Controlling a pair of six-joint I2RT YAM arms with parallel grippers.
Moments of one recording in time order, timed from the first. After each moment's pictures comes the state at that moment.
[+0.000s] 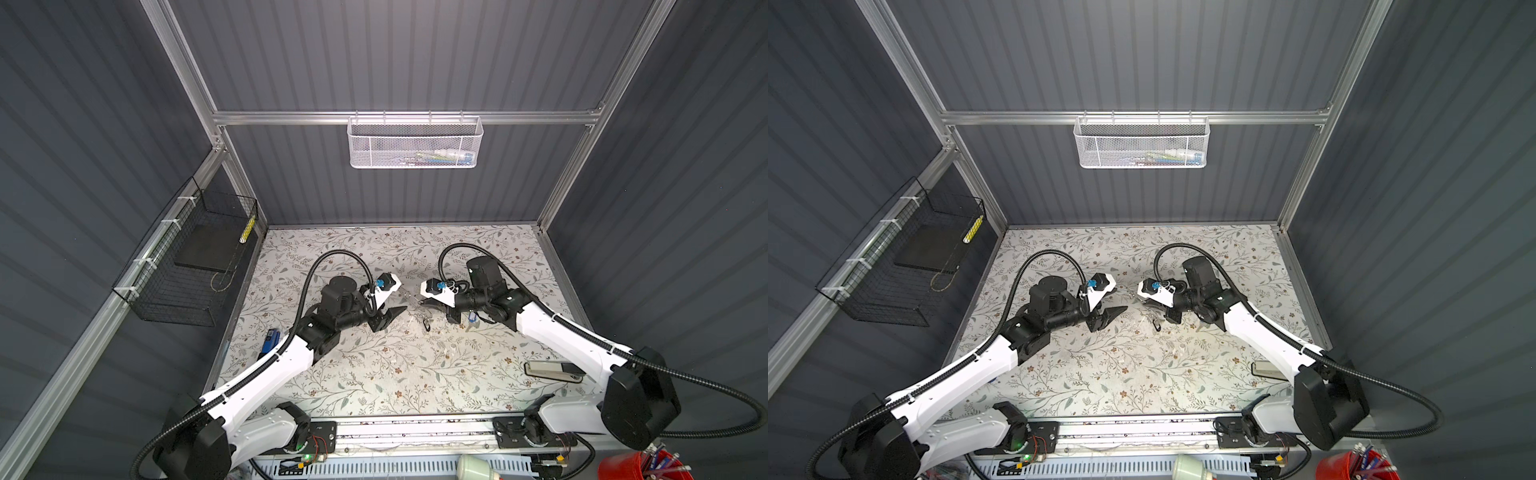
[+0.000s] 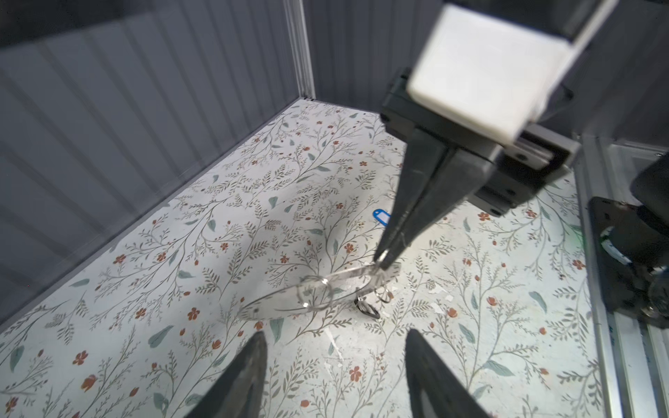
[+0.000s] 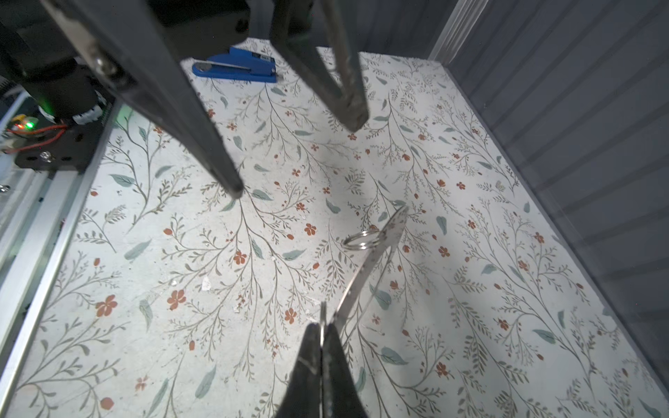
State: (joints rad) left arm -0.65 1.10 0.74 -0.01 0.40 0.29; right arm 0.52 1.34 0.94 -0.26 -0.68 -0.69
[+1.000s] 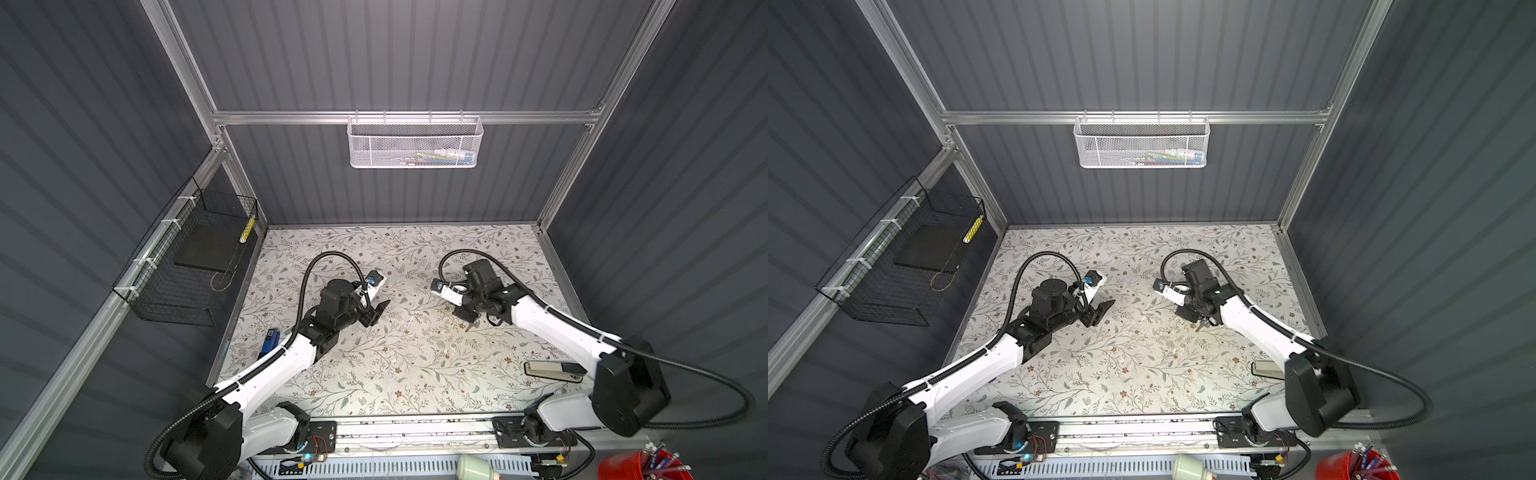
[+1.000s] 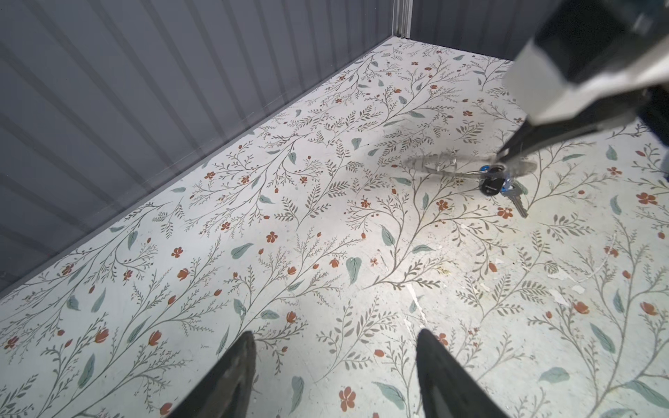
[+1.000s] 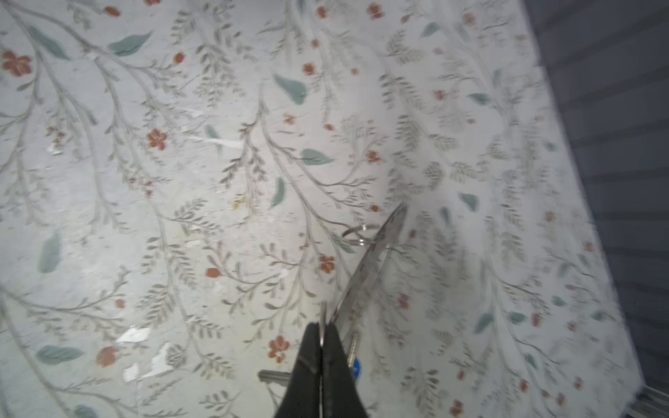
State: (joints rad) left arm -0.57 1.17 0.67 0.06 0.16 0.25; right arm 0.53 1.48 0.97 -0.49 -0.08 -0.72
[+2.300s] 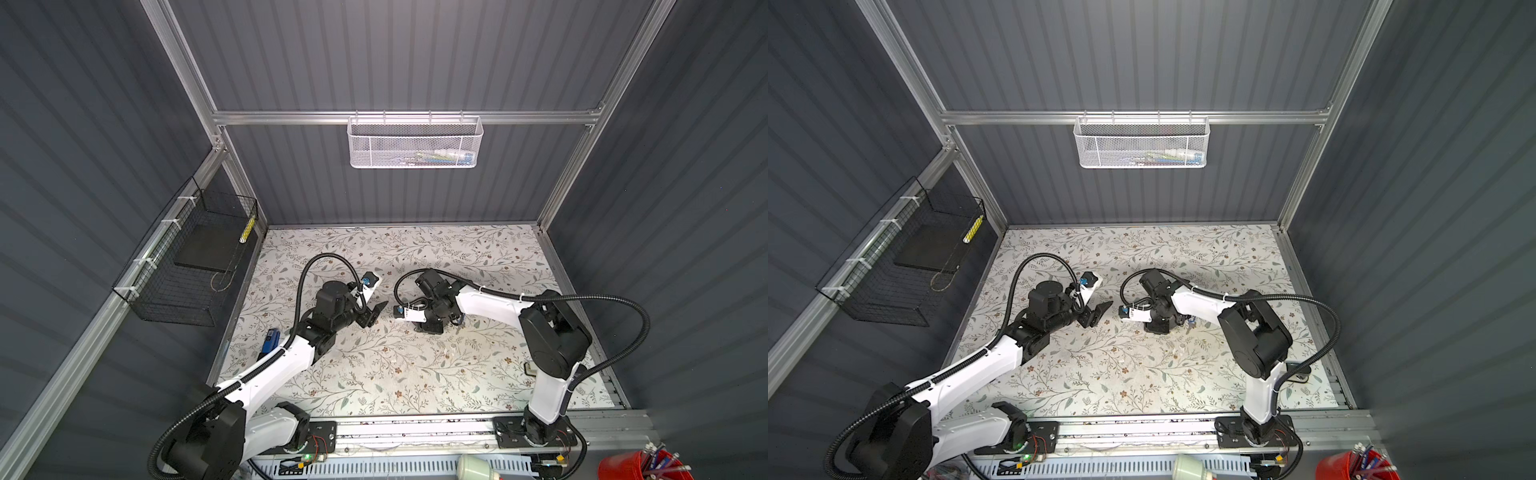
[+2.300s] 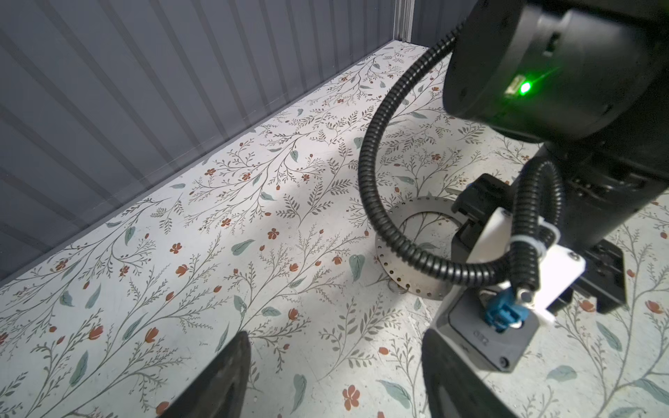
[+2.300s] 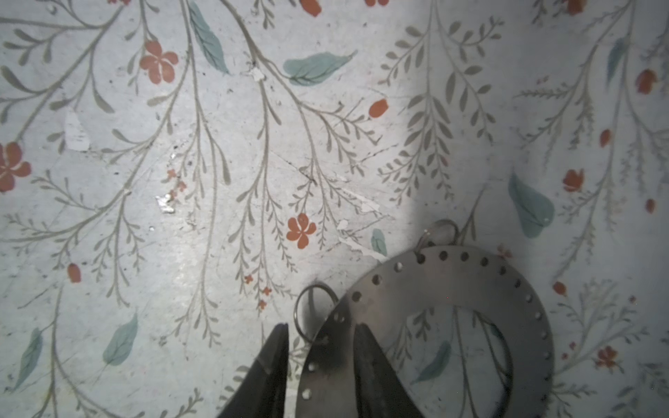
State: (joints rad) left arm -0.52 1.17 0.63 0.12 0.21 0.25; right arm 0.68 1.85 1.20 -0.59 -0.20 -0.87
